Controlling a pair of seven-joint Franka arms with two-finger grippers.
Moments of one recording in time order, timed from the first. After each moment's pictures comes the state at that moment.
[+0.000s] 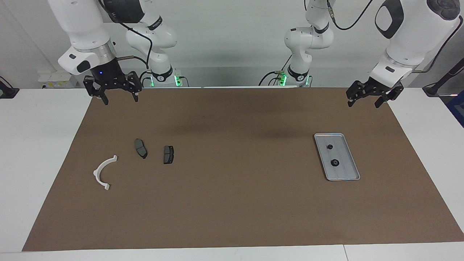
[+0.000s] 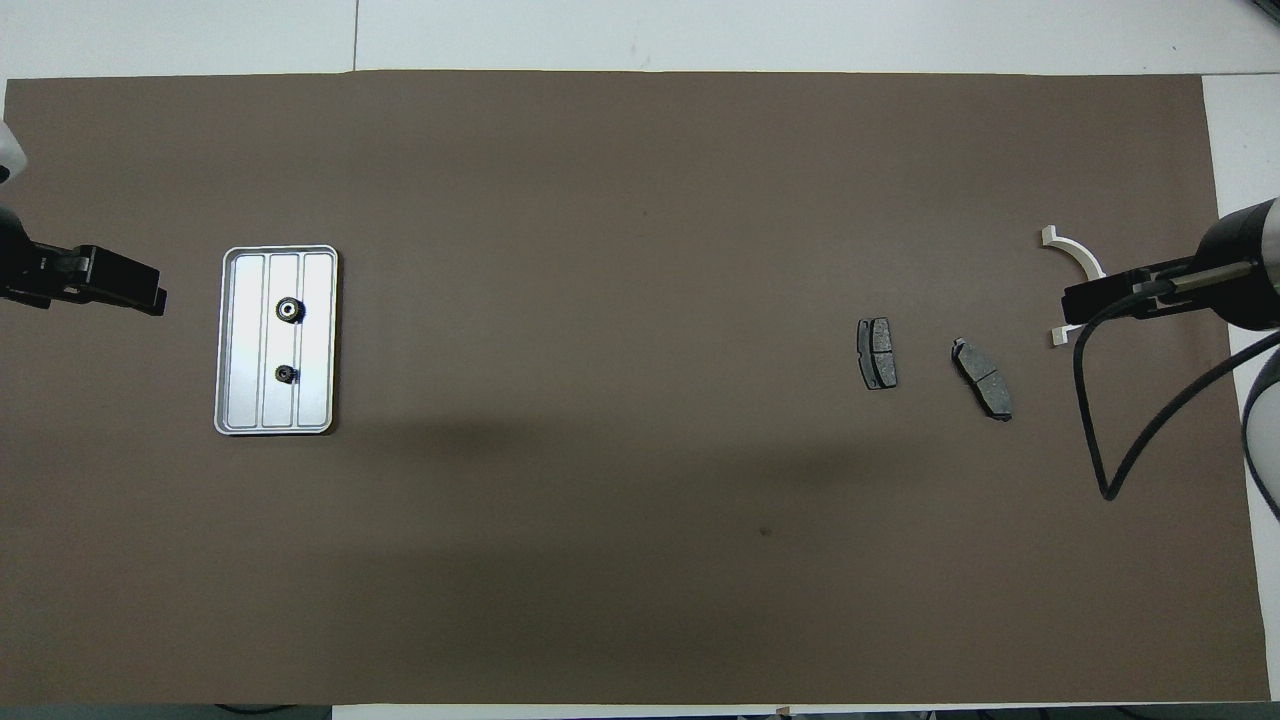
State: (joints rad) left arm -0.07 0.07 0.02 -1.51 0.01 1.54 0.09; right arm 0.02 -0.05 0.03 -1.66 -0.01 1.65 -0.08
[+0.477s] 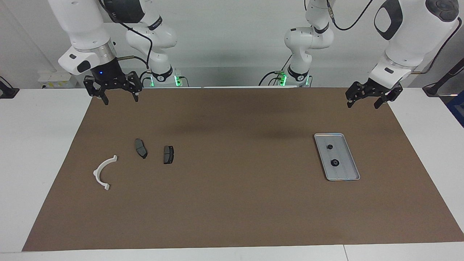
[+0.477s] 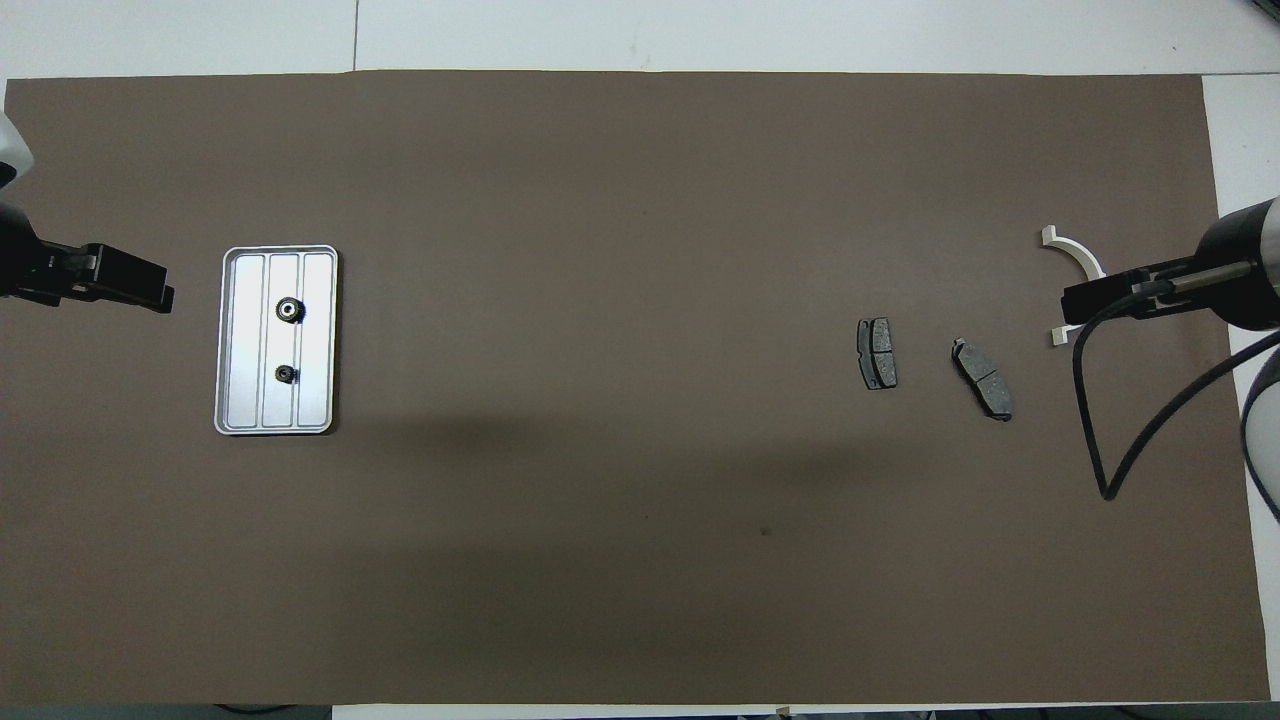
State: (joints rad) left arm -0.07 0.07 0.02 -1.52 -0.01 1.56 0.09; right arm 0.02 -0.05 0.03 -1.66 -0.01 1.65 -0.08
